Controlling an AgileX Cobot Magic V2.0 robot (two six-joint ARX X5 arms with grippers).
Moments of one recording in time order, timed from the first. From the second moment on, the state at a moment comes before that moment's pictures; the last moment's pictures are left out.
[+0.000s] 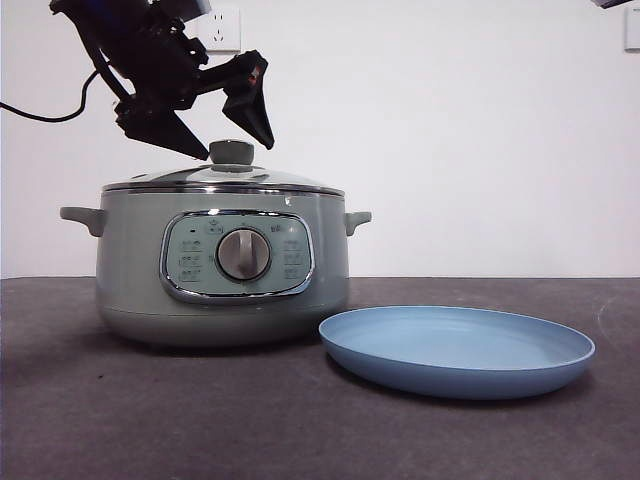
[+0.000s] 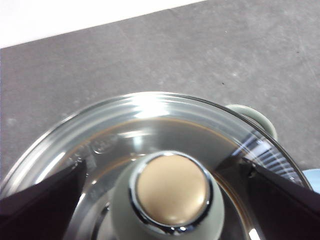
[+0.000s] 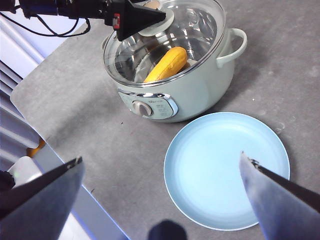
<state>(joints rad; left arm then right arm) -0.37 1.63 1.27 -0.16 0.13 0.02 0.14 0.93 1.11 -0.88 -0.65 -0.14</state>
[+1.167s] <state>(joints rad) -0.39 1.32 1.27 -0.42 0.11 0.03 0.14 0.93 1.11 -0.88 -0.65 -0.14</state>
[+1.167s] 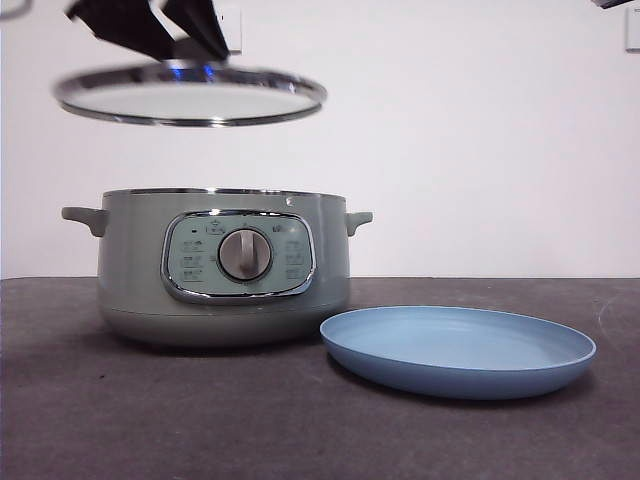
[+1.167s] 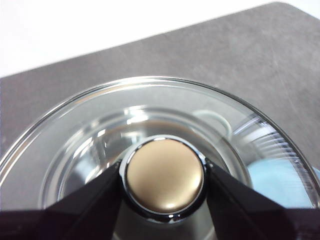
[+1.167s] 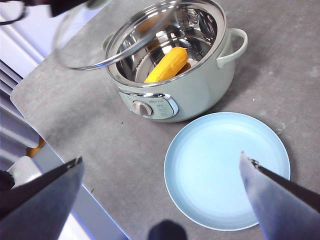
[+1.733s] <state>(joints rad) -0.39 0.89 1.27 -0.88 0.11 0.04 0.14 0.93 1.11 -0.86 -0.65 -0.14</state>
